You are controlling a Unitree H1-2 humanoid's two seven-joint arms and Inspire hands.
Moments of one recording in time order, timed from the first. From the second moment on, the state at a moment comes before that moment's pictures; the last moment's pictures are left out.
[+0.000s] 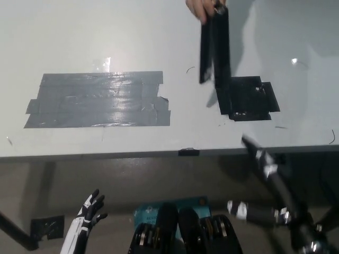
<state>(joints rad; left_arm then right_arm) 0.11 0.12 -0.02 0.11 0.06 -0.22 -0.04 -0.06 -0.12 0.17 -0.39 -0.20 0.11 0.12</state>
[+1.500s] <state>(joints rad) 0.12 0.11 -0.03 0.11 0.08 -0.22 -0.05 -0.64 -0.07 0.09 0.25 -0.26 0.22 0.01</state>
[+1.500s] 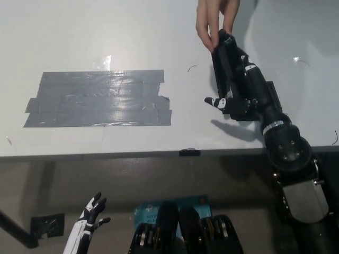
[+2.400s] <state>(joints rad) 0.12 0.11 -0.03 0.10 0.08 -0.22 -0.05 -0.76 -0.04 0.10 0.72 -0.34 0.12 -0.25</state>
